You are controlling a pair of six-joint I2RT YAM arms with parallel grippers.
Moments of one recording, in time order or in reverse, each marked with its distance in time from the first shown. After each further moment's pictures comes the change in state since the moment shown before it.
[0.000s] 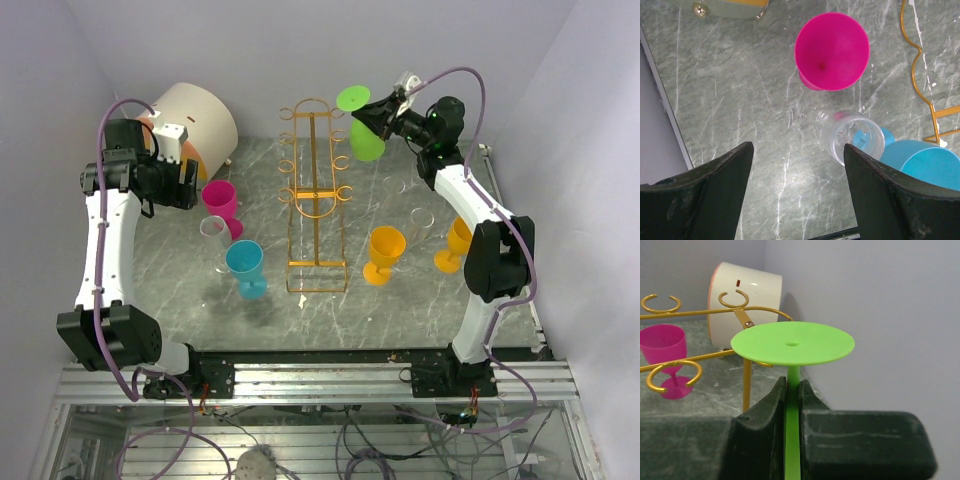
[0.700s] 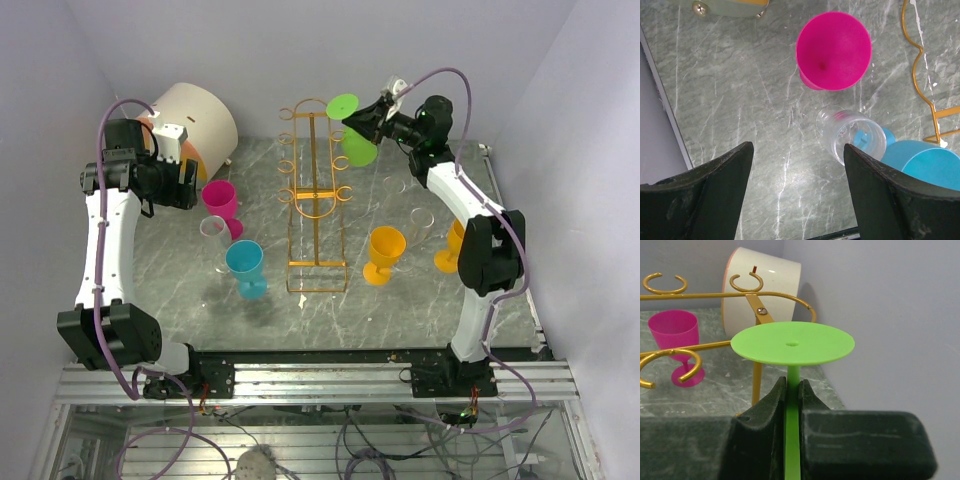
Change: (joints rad) left arm 0.004 0.005 0.000 0.000 0.001 0.000; right arm 0.025 0.060 0.047 -0.043 -0.068 -0.033
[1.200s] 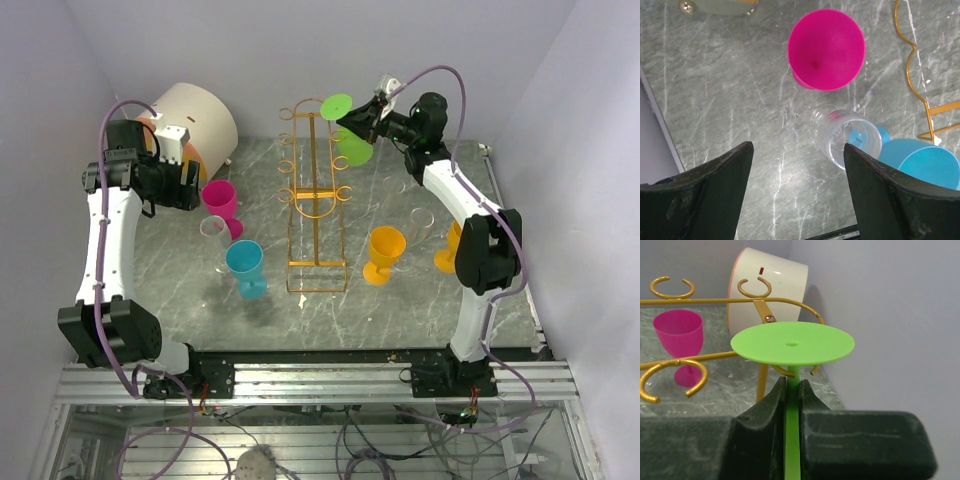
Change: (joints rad) left arm 0.000 0.009 -0.009 0.000 0.019 0.000; right arm 0.023 0.024 0.052 -0.043 -0.014 -0.029
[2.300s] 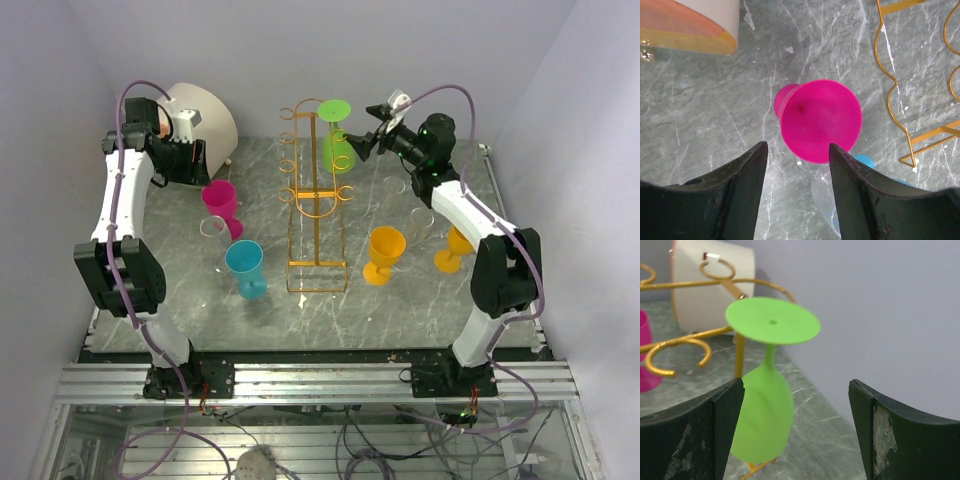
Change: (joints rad) left arm -0.026 0.337 0.248 0.004 0.138 -0.047; right arm 0.016 -0.192 -0.299 0.062 0.266 -0.088
